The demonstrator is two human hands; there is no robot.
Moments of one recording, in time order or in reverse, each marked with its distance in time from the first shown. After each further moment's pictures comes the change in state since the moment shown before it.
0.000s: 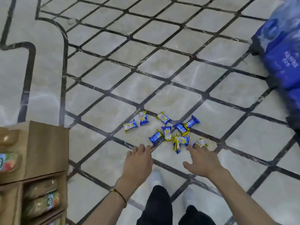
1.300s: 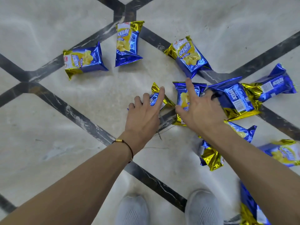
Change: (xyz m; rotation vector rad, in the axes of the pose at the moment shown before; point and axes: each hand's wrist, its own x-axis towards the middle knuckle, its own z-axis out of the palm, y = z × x) left_hand 0.409 -0.083 0.564 0.058 0.164 -0.098; right_hand 0.556 0.034 0.388 -0.042 0.190 0.065
